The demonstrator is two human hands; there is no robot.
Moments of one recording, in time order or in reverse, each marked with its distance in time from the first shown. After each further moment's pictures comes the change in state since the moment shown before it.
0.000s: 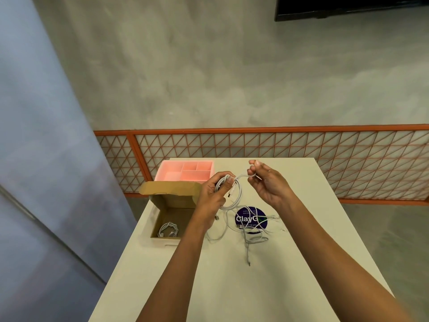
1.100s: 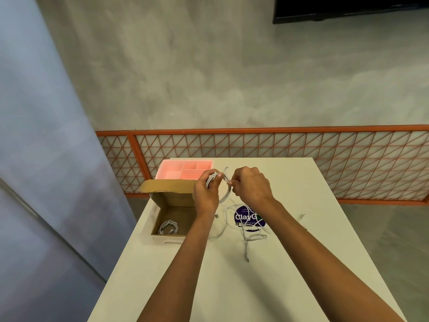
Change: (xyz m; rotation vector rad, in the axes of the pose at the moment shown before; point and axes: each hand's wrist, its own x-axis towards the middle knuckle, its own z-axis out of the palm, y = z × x) left_hand 0.013 -0.018 -0.002 0.221 0.394 0.172; right_hand -0.028 0.019 0.037 -1.740 0.111 -0.352
